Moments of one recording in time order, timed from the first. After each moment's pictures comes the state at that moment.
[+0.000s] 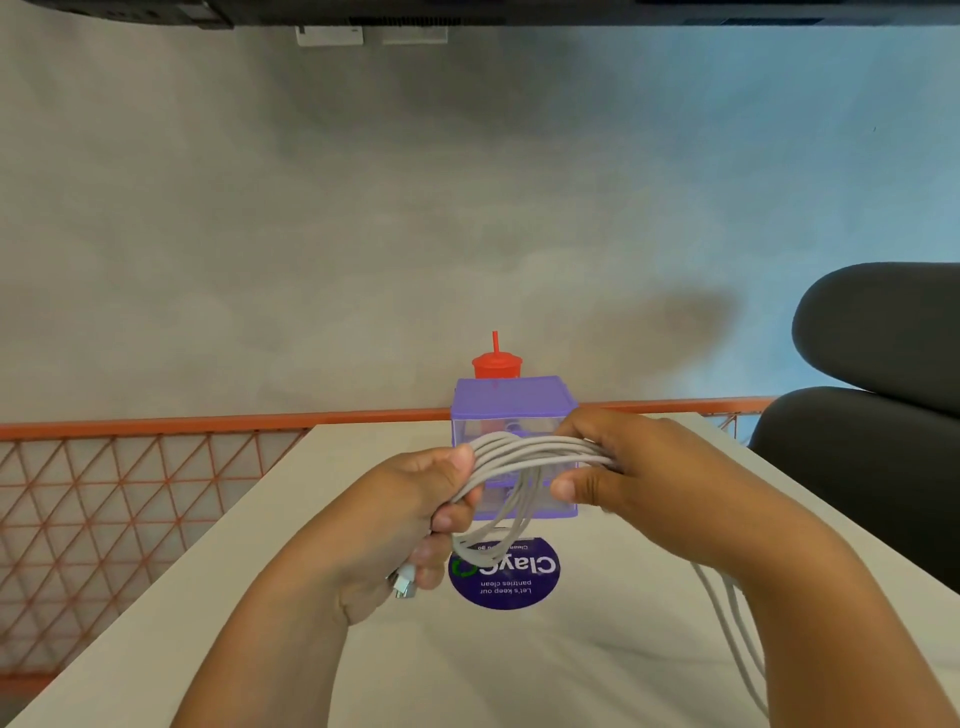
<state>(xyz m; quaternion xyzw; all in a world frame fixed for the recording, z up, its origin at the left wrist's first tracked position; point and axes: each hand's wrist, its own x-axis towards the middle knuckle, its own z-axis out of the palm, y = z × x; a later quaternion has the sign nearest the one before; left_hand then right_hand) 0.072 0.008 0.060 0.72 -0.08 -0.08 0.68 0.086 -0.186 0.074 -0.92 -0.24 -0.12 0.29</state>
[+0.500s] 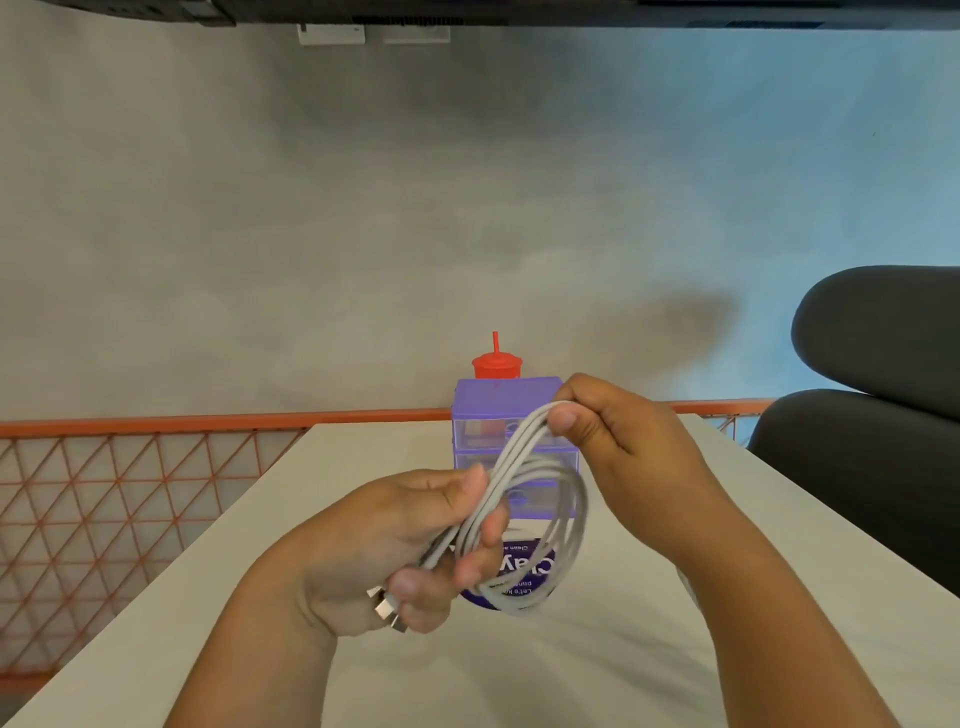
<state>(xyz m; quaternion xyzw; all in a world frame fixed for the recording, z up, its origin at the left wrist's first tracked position) 0.080 0.029 0.051 0.60 -0.23 -0.30 0.70 0.098 -0.169 0.062 -0.83 -0.25 -0.29 0.41</state>
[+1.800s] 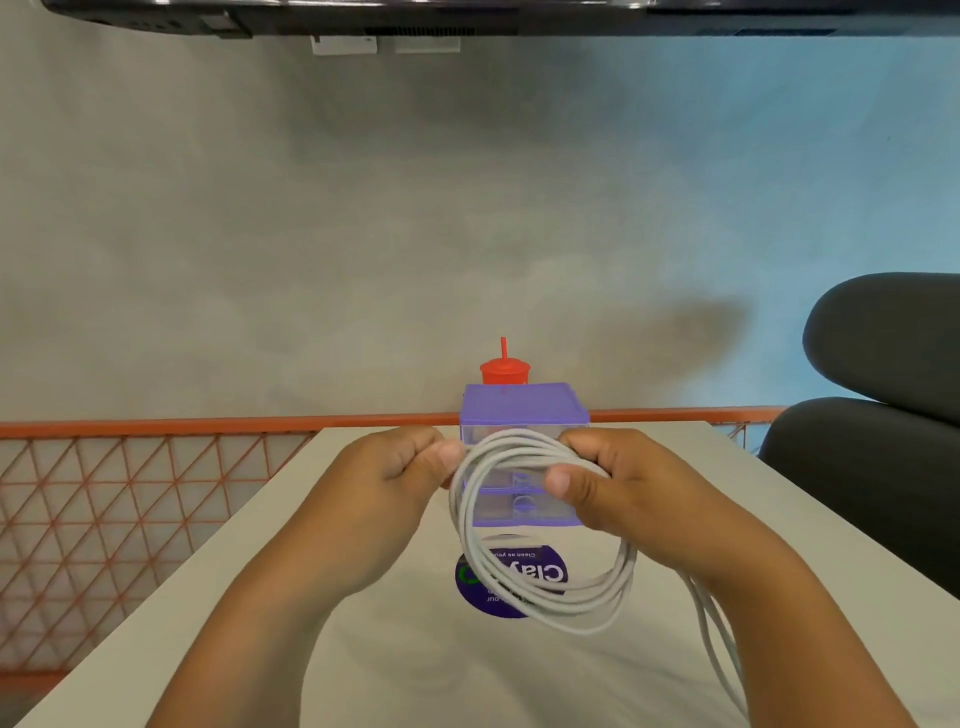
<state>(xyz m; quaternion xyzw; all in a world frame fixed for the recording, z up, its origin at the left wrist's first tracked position) 0.075 0.024 0.063 0.84 -0.16 0.19 0.48 0.097 -0.177 0.060 -0.82 -0.32 -0.07 0.46</state>
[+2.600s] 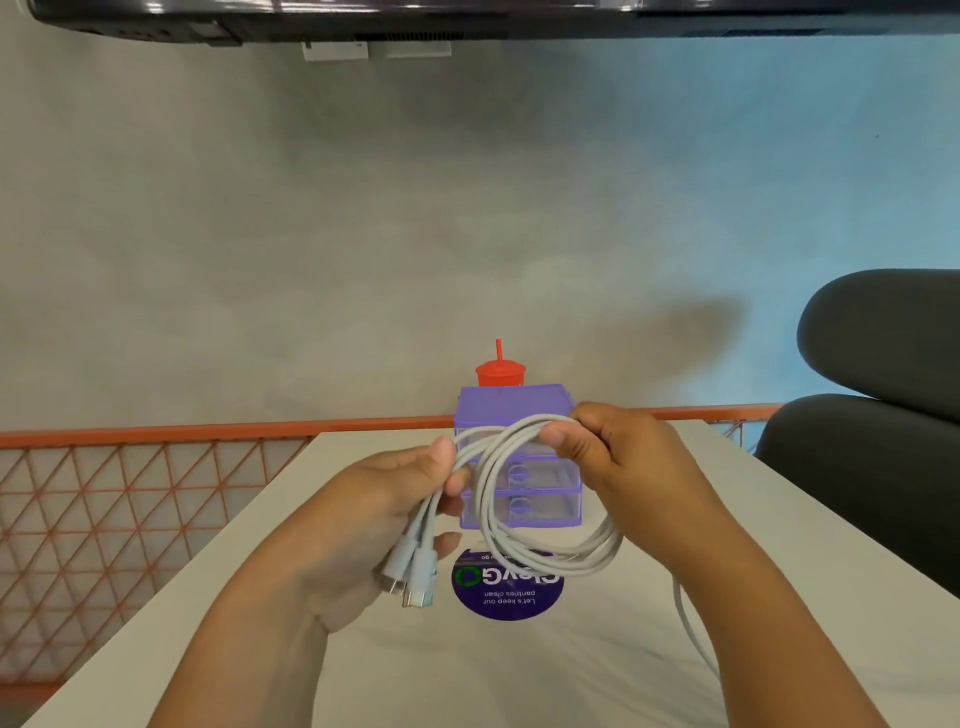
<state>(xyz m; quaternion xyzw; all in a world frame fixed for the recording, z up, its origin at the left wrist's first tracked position) 0.067 0.017 0.065 0.69 -0.08 -0.03 0.72 0.108 -0.172 0.059 -0.85 -0.20 -0.26 0.40</state>
